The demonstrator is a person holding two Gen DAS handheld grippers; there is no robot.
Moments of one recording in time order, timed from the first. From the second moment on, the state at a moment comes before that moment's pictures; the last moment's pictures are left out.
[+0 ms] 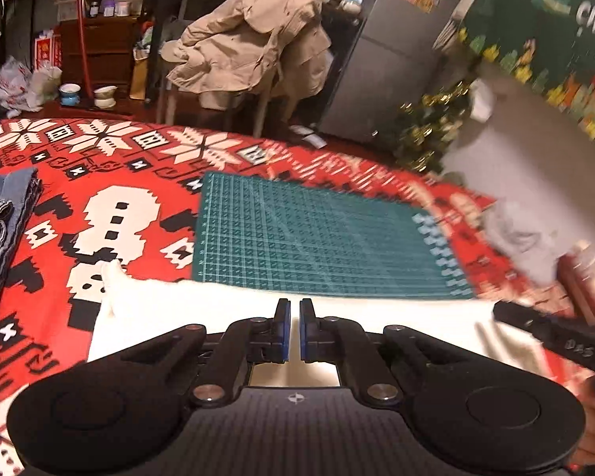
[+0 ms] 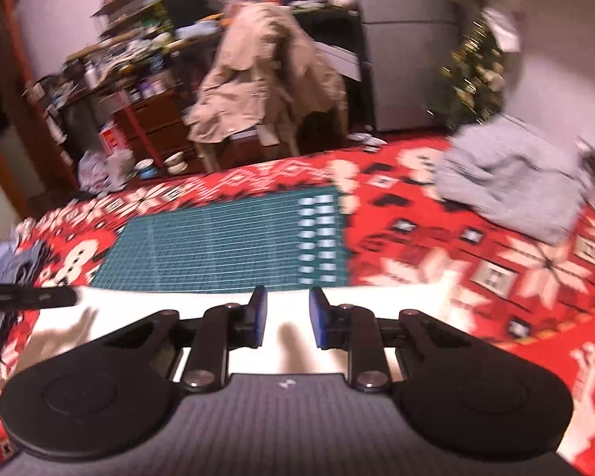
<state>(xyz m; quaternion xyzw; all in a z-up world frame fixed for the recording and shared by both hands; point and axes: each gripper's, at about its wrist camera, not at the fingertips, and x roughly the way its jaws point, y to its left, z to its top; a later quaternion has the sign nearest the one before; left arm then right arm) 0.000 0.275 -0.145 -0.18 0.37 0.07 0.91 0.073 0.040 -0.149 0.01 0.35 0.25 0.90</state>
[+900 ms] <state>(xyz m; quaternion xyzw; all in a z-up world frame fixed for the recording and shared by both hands) 0.003 0.336 -0.158 -0.16 0.38 0.10 0.91 0.103 0.002 -0.163 0.02 0.38 0.21 0.90</state>
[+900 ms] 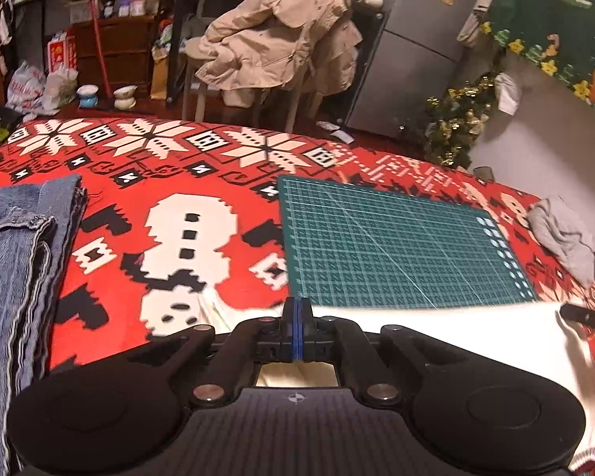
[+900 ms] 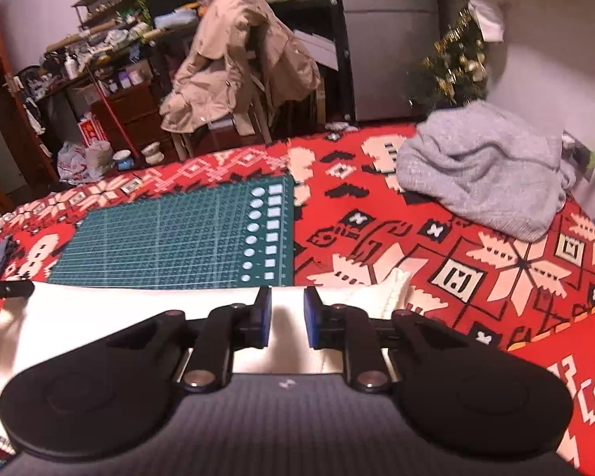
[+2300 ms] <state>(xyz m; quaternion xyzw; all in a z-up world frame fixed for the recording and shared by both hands) -0.143 0.214 -0.155 -0.09 0.39 0.06 0.91 -0.072 -0.027 -0.162 -0.04 0.38 0.24 0.89</state>
